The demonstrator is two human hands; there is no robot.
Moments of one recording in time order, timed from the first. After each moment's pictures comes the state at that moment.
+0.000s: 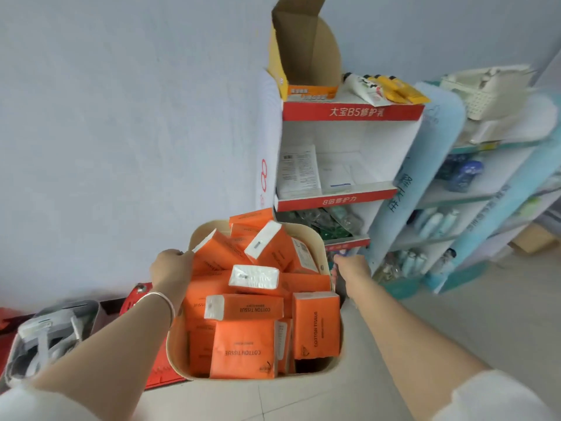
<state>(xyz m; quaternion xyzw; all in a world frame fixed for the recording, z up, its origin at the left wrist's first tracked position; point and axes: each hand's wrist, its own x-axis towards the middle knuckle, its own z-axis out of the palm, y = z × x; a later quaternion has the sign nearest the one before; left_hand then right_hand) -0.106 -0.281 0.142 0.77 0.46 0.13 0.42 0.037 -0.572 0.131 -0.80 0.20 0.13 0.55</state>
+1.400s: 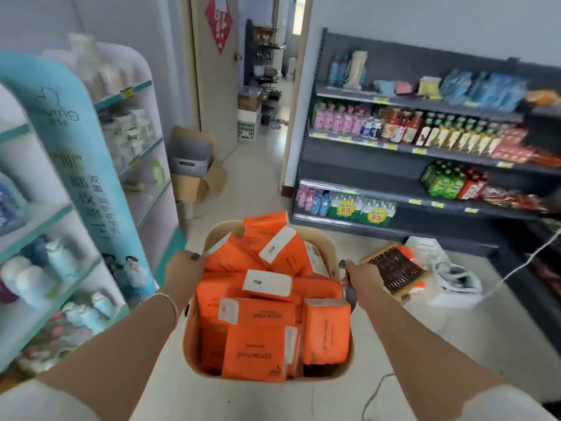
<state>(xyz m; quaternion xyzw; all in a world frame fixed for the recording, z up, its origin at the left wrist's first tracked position) 0.244 -1.175 0.148 0.90 -0.12 -0.14 0.40 0.015 -1.412 0.143 -0.61 0.62 -0.18 0.45</state>
